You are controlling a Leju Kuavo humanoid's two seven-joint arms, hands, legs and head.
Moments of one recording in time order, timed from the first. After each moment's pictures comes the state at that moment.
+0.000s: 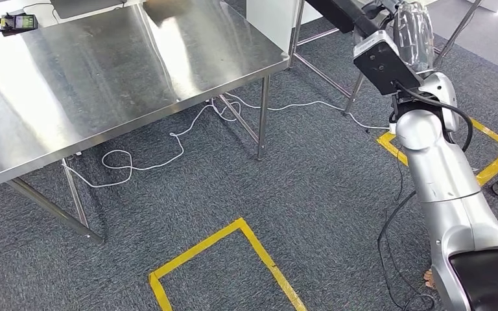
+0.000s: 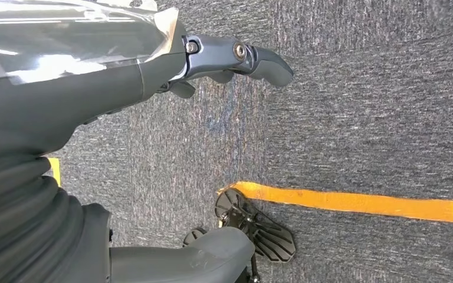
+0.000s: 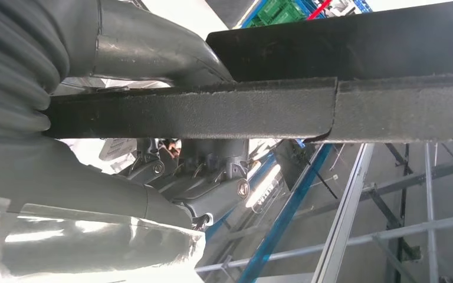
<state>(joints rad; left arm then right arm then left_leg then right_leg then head) -0.07 -0.08 1.20 -0.23 -0.54 0.16 -0.25 -0.92 -0.31 0.36 -1.30 0.44 -0.19 -0.20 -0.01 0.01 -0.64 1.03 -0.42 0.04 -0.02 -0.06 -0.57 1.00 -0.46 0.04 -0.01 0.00</state>
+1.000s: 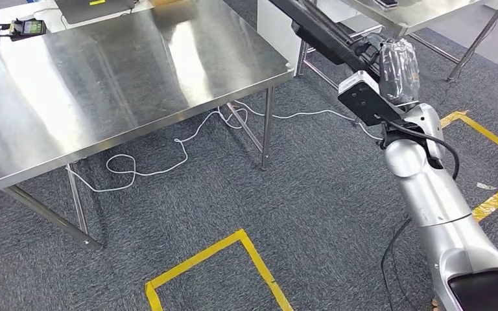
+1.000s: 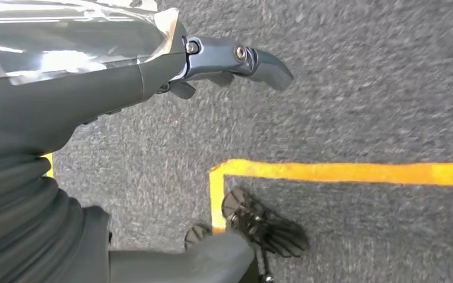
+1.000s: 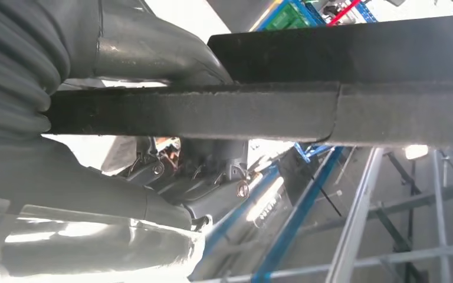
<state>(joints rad) -0.07 -0.07 1.18 -0.22 -0.59 0.14 -0.26 -0.79 -0.34 0.40 -1.36 0.48 -0.26 -0.17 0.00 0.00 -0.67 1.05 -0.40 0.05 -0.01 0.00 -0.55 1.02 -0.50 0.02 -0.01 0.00</state>
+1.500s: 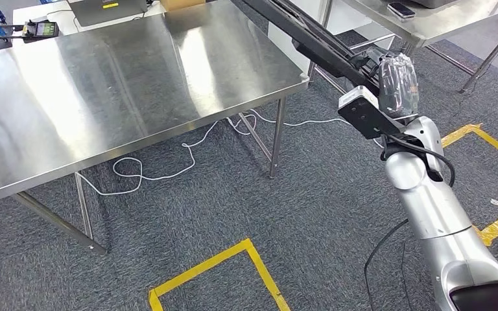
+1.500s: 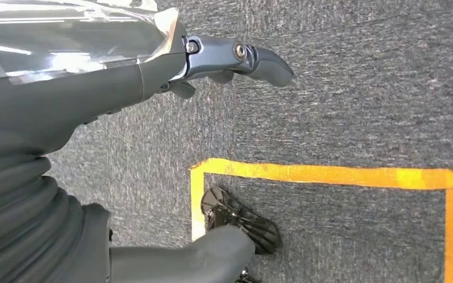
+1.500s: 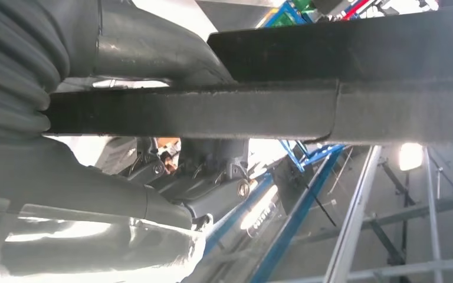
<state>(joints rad) -0.08 -0.07 1.18 -0.22 -0.59 0.14 -0.27 -0.72 -0.35 0.39 -1.40 0.50 -0.27 -0.17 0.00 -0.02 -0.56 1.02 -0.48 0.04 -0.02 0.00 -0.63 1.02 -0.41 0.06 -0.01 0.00</state>
